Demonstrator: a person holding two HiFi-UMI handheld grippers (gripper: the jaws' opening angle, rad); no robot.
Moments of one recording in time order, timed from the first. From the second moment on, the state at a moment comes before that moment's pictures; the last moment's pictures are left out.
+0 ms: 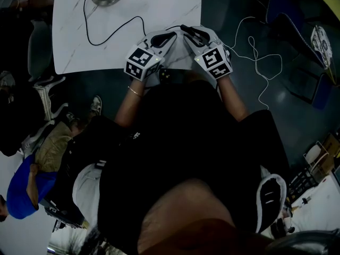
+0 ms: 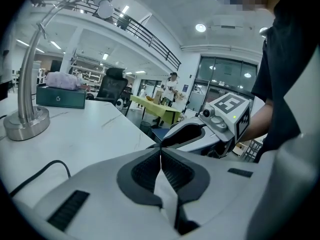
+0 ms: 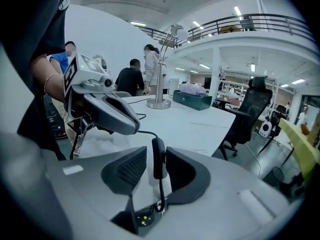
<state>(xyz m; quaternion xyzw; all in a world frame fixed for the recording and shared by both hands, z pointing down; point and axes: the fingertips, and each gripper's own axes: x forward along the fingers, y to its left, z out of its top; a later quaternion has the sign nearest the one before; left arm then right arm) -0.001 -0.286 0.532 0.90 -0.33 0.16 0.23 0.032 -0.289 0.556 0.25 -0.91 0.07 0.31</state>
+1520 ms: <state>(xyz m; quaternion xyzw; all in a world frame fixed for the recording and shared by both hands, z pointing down) 0.022 -0.280 0.466 0.95 -0.26 0.11 0.15 0.071 -0.282 0.466 0.42 -0.89 0.12 0.12</state>
